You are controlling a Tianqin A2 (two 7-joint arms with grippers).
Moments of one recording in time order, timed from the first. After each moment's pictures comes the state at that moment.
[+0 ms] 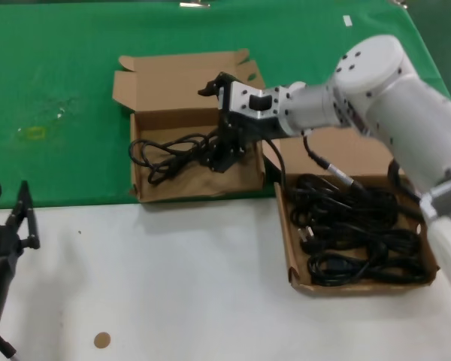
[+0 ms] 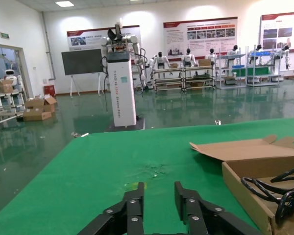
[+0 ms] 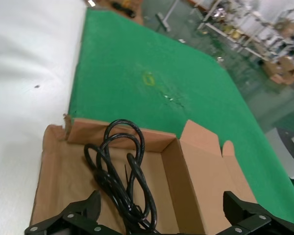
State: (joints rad) left arm 0.00 -0.30 1.60 -1.60 -1.80 0.00 0.00; right arm 1.30 0.06 -2.04 0.23 1.40 -0.78 -0.50
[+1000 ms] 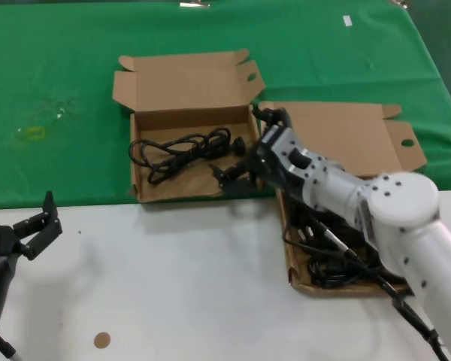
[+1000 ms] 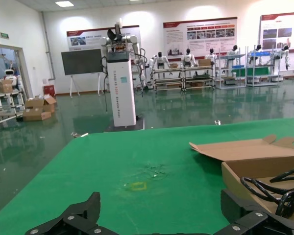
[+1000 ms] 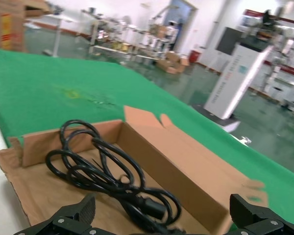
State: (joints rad) left arm 0.00 -0.30 1.60 -1.60 -1.80 0.00 0.00; right arm 0.72 0.17 -1.85 0.84 1.57 -0.44 -0.28
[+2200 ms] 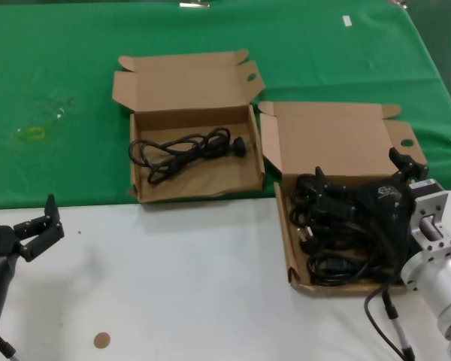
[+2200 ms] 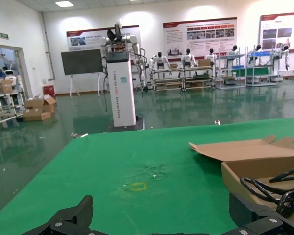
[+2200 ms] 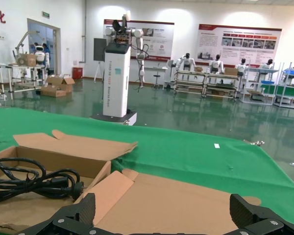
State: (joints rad) left arm 0.00 -0.30 1.60 -1.60 -1.80 0.00 0.00; right arm 0.06 0.29 -1.62 1.54 1.78 -0.04 -0.02
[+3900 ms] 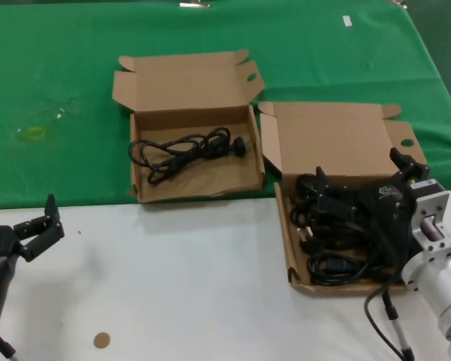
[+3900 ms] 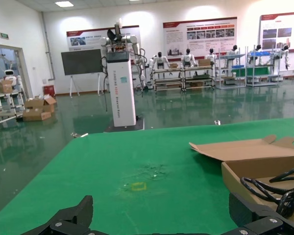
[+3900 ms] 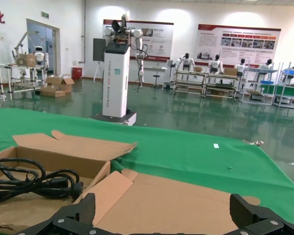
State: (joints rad) left arm 0.00 -0.30 1.60 -1.60 -1.80 0.00 0.00; right arm 0.05 0.29 -1.62 1.55 1.78 -0.03 -0.02
